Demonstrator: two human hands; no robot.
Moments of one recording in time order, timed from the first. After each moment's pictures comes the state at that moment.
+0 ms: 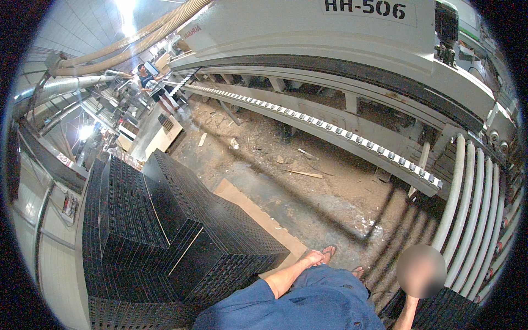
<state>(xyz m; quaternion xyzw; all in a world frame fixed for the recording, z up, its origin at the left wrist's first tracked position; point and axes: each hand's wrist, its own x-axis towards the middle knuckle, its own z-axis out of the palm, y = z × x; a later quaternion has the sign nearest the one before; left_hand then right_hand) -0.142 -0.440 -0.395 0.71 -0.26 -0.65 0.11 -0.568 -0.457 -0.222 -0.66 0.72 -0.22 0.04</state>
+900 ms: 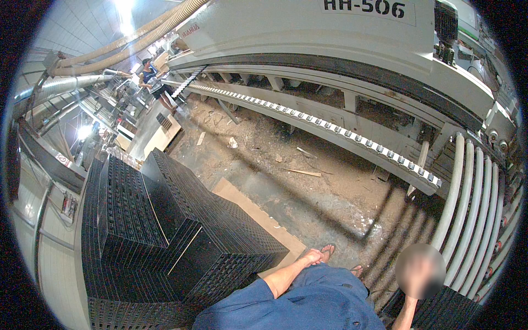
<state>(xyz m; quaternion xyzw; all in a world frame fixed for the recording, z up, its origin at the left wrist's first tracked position) -0.137 -0.432 -0.419 0.68 -0.23 -0.68 0.17 -0.610 -0.442 -0.291 -0.67 0.69 -0.24 0.09</state>
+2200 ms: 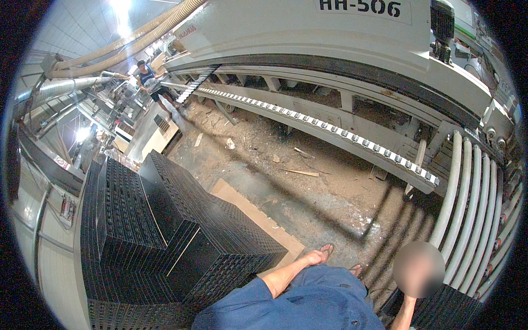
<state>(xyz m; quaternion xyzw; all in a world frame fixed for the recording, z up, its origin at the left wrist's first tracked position) -0.137 -0.438 -0.450 0.56 -0.56 -0.61 -0.07 -0.600 -0.445 -0.274 -0.68 0.70 -0.21 0.05</state>
